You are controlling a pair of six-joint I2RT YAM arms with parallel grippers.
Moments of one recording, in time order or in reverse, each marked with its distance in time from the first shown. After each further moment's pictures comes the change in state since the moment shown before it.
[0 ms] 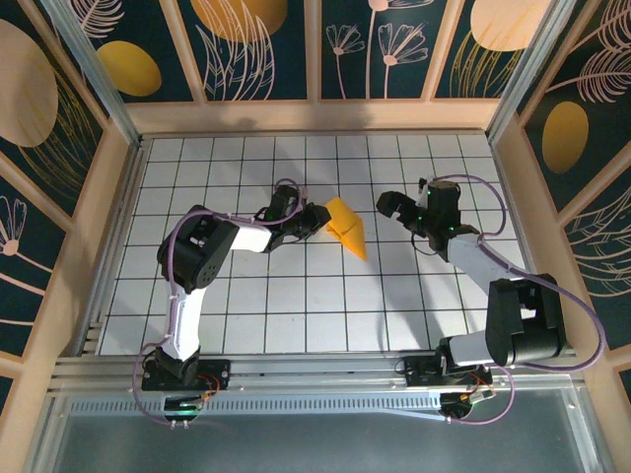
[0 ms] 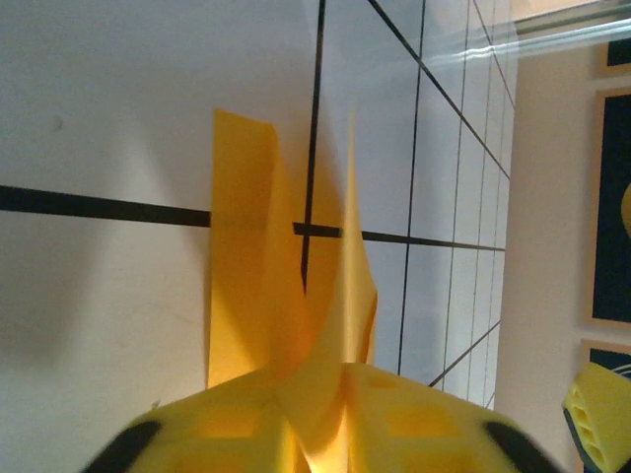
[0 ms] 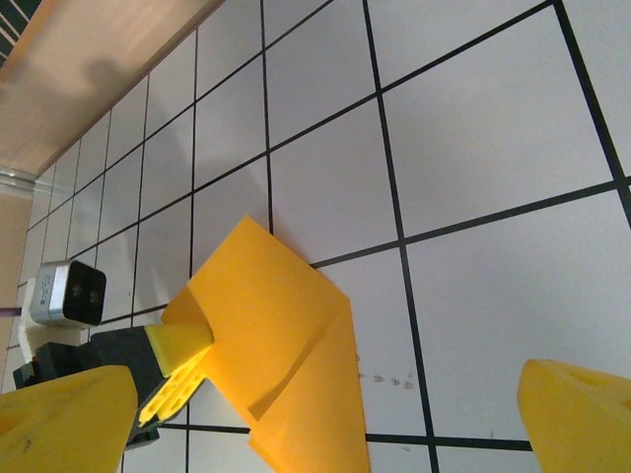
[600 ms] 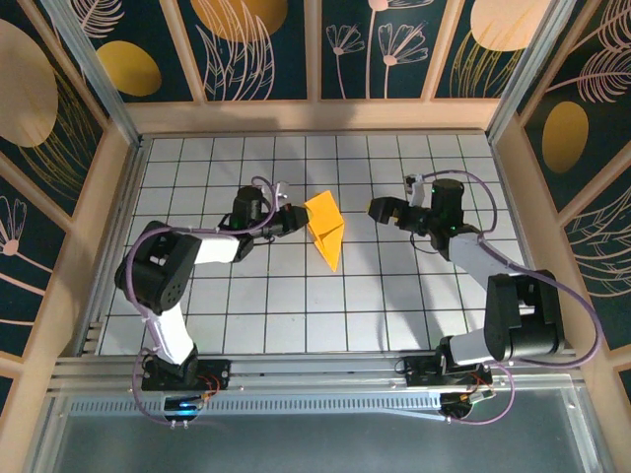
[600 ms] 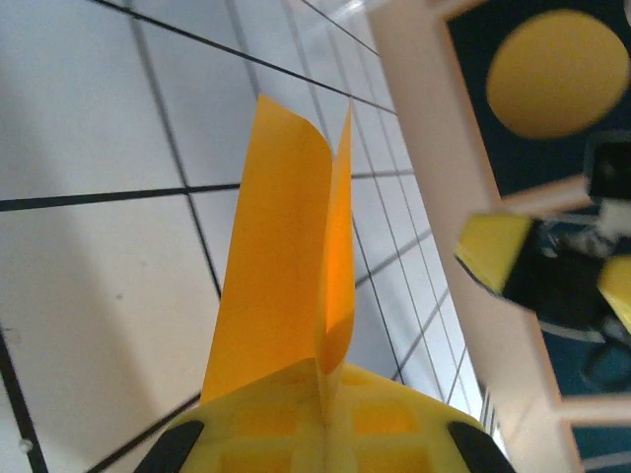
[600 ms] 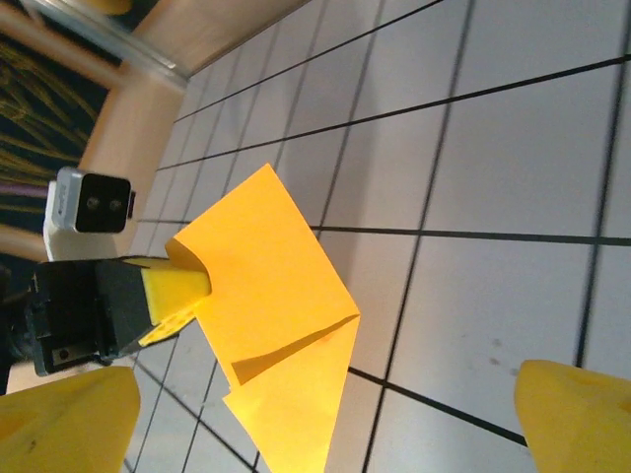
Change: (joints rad) left arm 0.121 -0.305 -0.286 0.146 0.285 0.311; right arm -0.024 0.043 -0.006 0.114 -0.423 -0.168
